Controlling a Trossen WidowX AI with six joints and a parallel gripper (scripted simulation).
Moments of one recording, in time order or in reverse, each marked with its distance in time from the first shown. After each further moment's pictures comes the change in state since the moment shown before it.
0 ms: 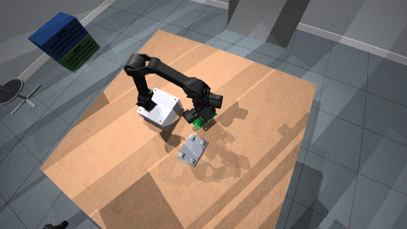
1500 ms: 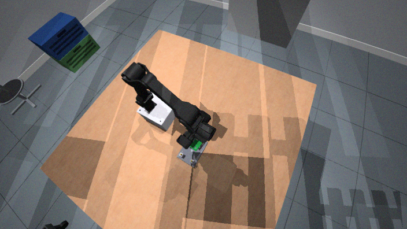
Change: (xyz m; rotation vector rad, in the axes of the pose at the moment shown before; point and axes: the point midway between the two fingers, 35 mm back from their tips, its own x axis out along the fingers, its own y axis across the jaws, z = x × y) arm -0.004 -0.092 0.067 -0.230 -0.011 -0.006
